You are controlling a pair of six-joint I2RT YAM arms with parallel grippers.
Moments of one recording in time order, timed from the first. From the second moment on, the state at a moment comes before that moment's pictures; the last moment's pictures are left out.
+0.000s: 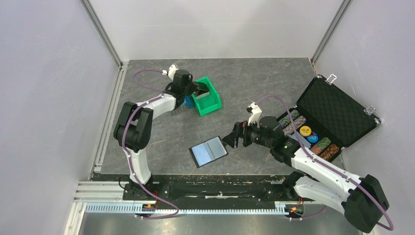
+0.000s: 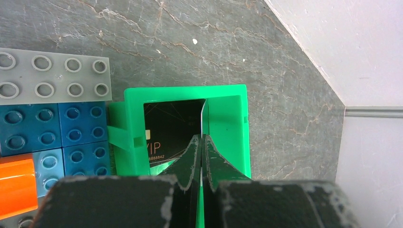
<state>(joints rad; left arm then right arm) -0.38 1.91 1.24 0.17 -0.18 -0.96 0.68 0.94 0.51 0.01 -0.25 0.53</state>
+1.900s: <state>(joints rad) -0.43 1.29 0.91 -0.46 0.30 -0.67 0.68 1.06 0.48 0.05 -0.24 0.55</state>
